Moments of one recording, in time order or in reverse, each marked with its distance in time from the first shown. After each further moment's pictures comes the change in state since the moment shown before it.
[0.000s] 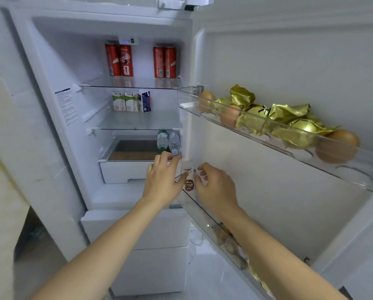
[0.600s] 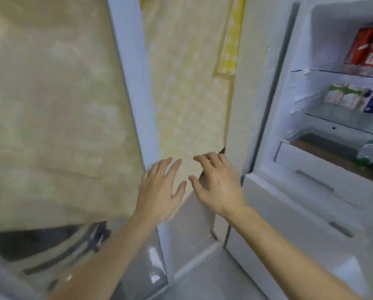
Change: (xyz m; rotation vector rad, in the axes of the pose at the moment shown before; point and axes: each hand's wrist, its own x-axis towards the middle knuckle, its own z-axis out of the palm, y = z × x) left_hand -0.382 -0.065 -0.228 0.571 0.189 -0.832; right_hand -0.206 -0.257 0.081 0.358 -0.404 -1.058
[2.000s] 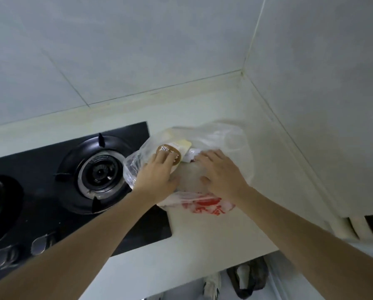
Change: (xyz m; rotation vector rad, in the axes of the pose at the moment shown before) left_hand -0.754 -0.339 -0.111 0.237 -0.008 -1.864; right_hand -0.358 -0.704 0.462 0.577 -0.996 -1.733
